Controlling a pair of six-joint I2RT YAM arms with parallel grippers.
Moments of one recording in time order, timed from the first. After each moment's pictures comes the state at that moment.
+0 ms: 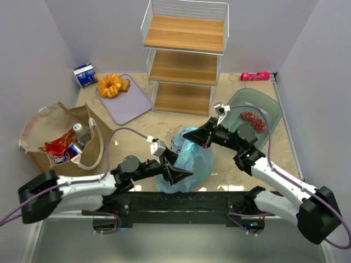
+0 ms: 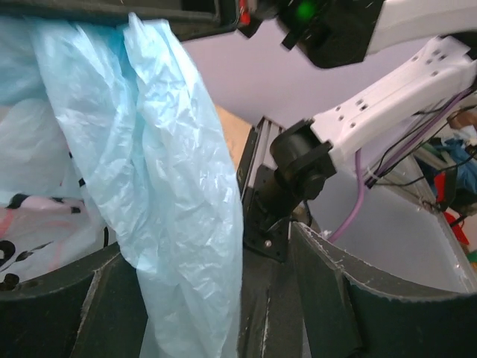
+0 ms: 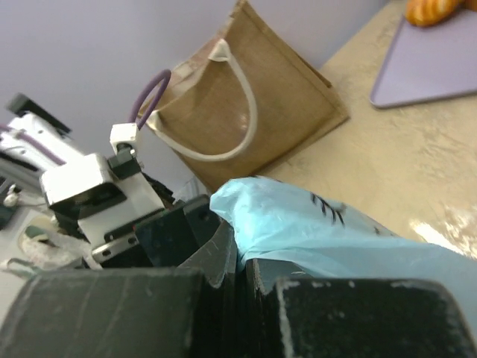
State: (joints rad) left arm -1.09 1.13 0.29 0.96 0.22 -0.50; right arm 0.58 1.00 0.52 0.59 -0.57 0.77
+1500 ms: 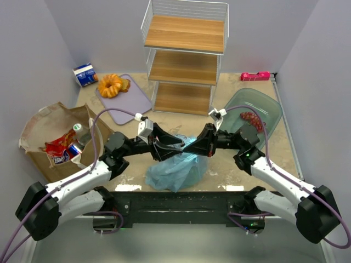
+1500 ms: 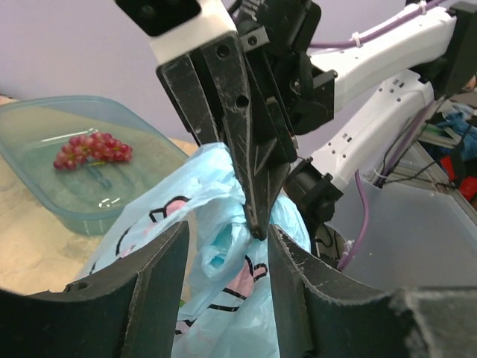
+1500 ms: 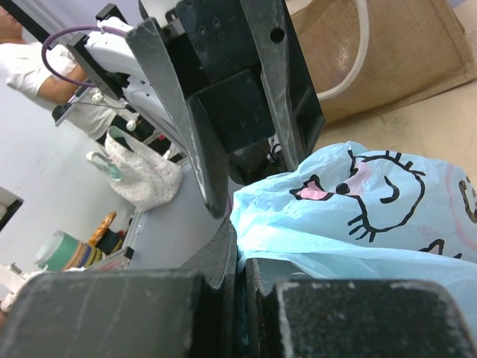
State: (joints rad) left arm -0.70 1.00 0.50 0.78 0.71 -0.42; right arm 0.56 1.02 0.54 0.70 -0.97 0.85
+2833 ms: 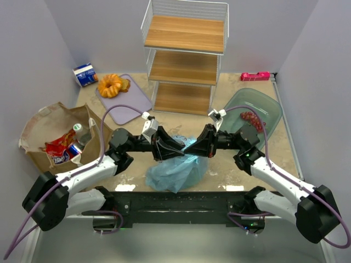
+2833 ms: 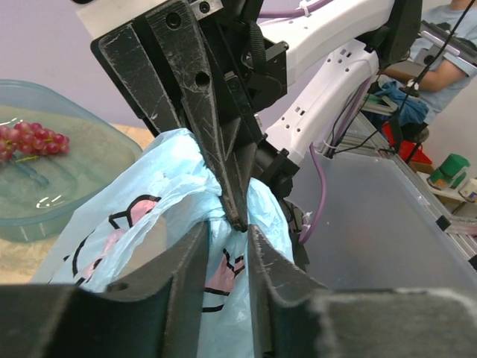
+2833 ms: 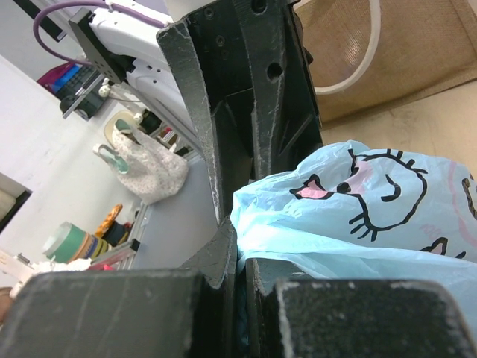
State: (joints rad) left arm -0.68 1.13 0.52 0.91 0.91 -0.50; right arm 0.55 1.02 0.53 0.72 -1.00 0.86
